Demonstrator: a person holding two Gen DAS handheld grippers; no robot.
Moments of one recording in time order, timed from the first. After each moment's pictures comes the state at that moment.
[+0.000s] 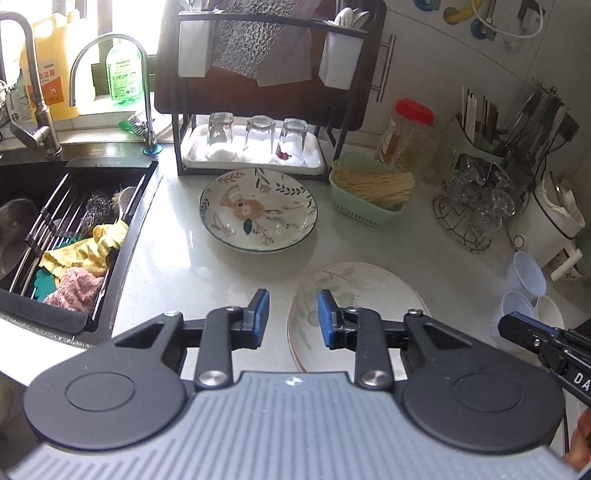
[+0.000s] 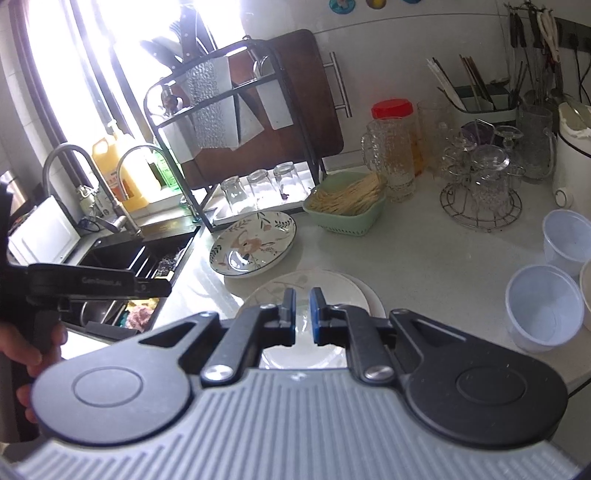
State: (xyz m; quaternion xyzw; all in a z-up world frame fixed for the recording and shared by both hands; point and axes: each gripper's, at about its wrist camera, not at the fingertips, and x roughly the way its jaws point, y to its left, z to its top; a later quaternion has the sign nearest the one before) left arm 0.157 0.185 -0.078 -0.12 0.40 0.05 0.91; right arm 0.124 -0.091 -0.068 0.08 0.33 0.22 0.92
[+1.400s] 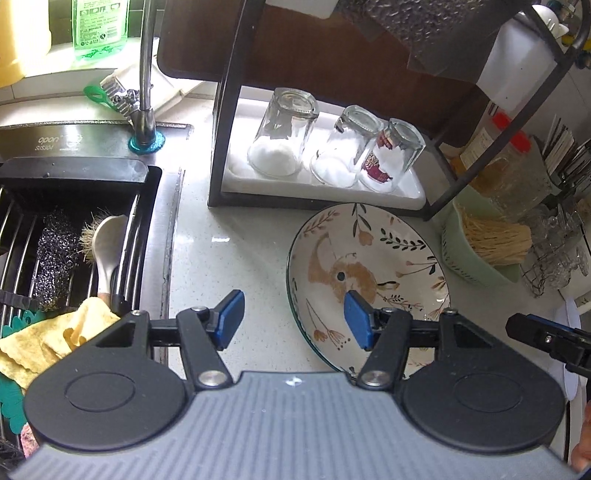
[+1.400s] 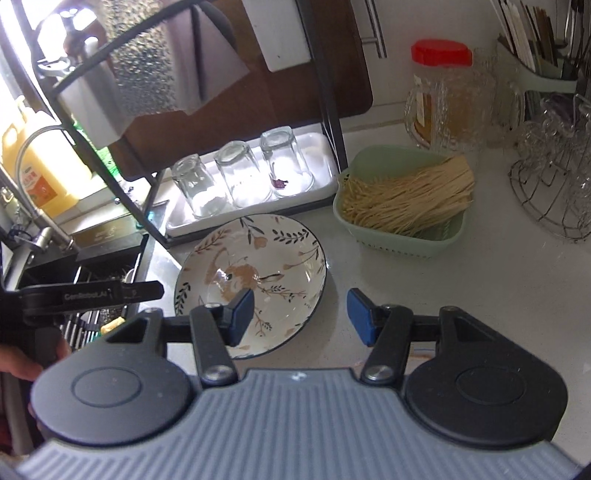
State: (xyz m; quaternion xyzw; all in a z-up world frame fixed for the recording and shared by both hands) left arm 0.359 0.384 -0.190 -0.17 0.47 -0.01 0.87; right arm 0.305 0.073 -0.127 0.08 0.43 0.13 0.89
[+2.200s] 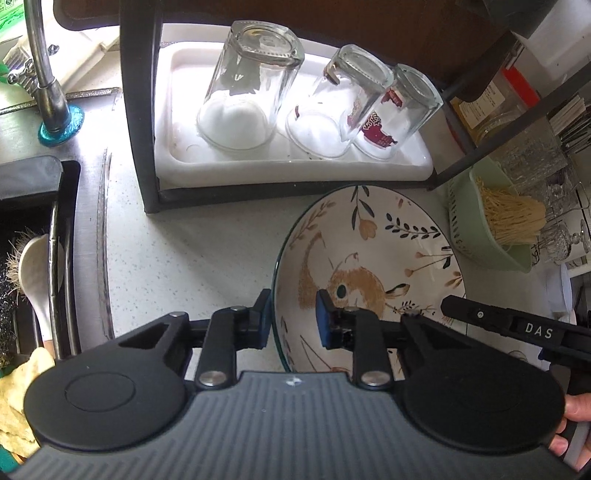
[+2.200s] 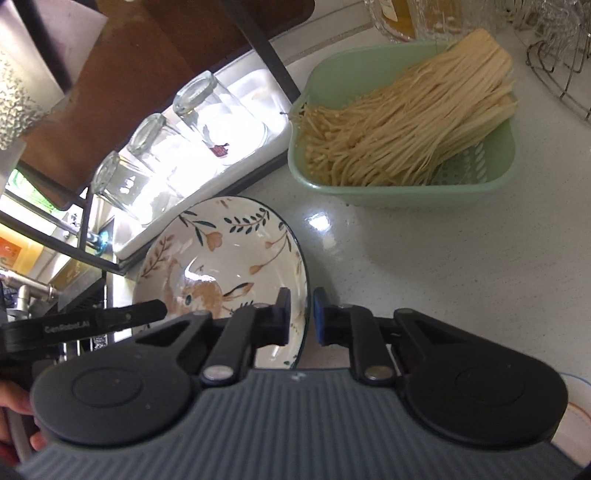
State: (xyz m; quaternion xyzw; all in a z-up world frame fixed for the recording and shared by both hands) left arm 0.441 0.383 -0.237 -0.16 0.55 -0.10 0.81; right arm 0.378 0.069 -0.211 0.20 0.51 0.08 0.83
